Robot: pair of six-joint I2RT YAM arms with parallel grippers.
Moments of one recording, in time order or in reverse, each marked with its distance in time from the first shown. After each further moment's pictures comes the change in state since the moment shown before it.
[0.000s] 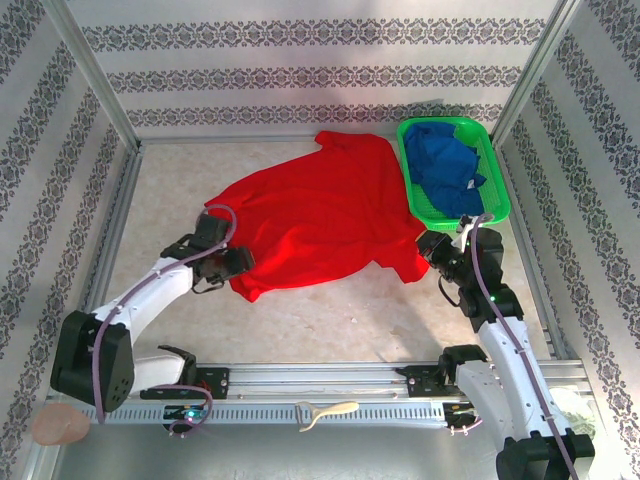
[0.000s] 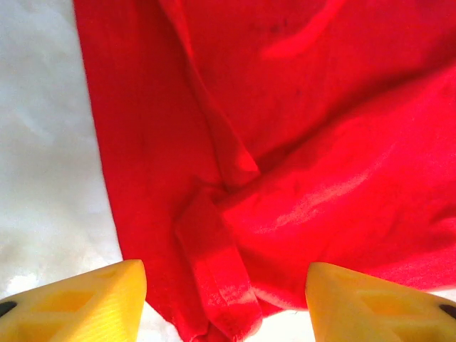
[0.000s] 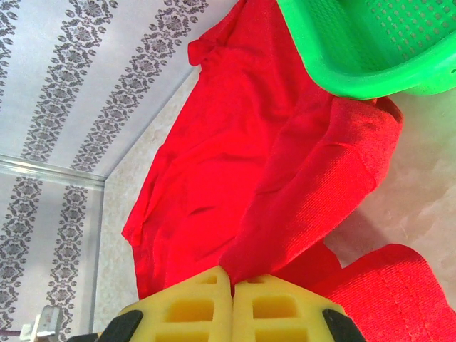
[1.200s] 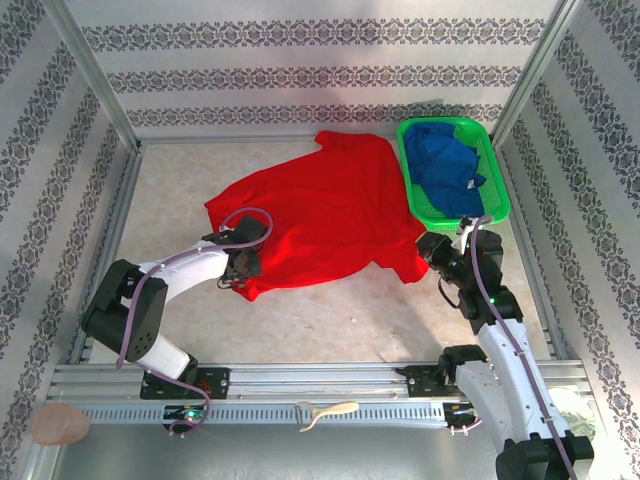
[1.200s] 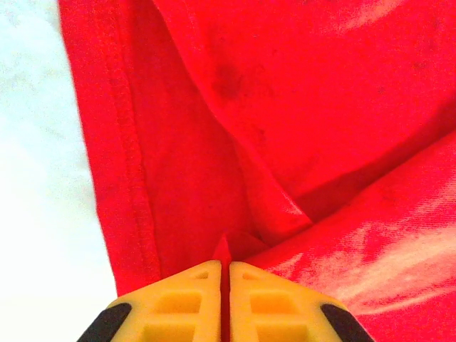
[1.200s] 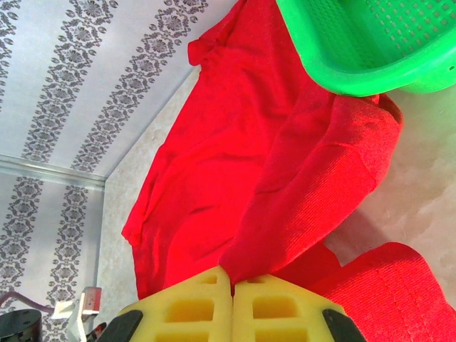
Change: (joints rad) left arm -0.148 0.276 0.110 -0.020 -0.278 -0.037; right arm 0.000 -0.014 -0.017 0.008 0.000 0.003
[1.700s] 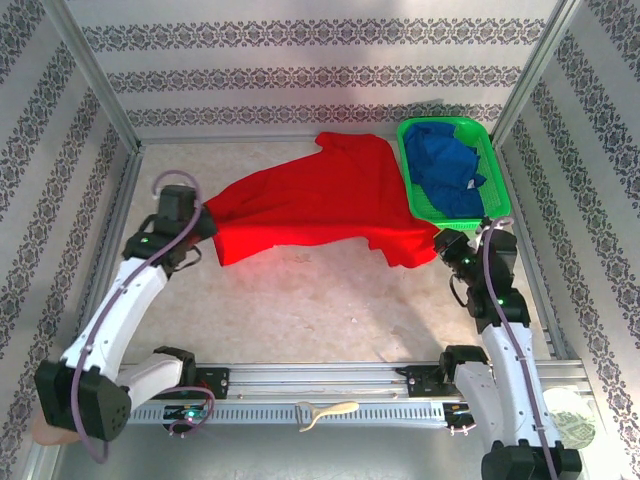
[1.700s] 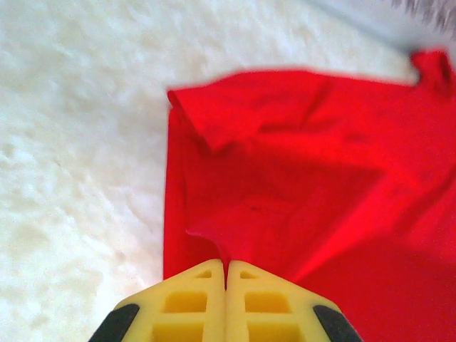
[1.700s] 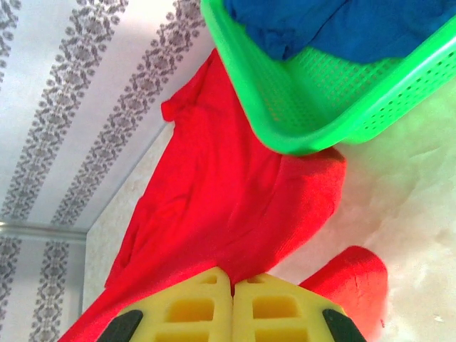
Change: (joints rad) left arm 0.327 -0.469 0.132 -0.046 0.100 0.151; right arm -0.125 -0.034 0.049 -0.079 0.062 -0.002
